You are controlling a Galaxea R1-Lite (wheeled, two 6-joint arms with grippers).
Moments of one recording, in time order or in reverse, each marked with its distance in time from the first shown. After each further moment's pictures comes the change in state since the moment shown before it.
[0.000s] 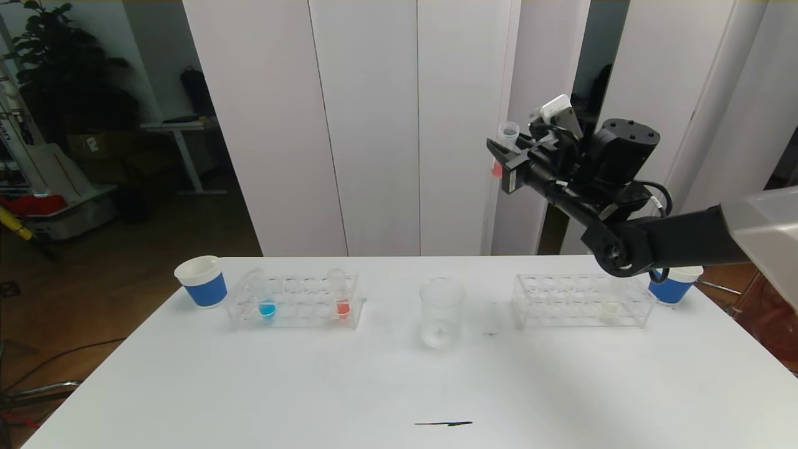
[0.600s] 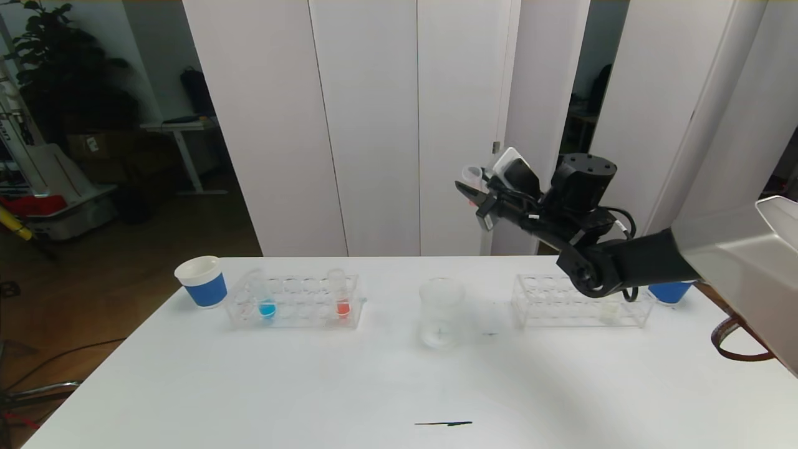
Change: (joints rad) left arm 0.000 0.000 0.000 0.000 0.000 0.000; right arm 0.041 0.079 0.018 0.002 0.152 -0.254
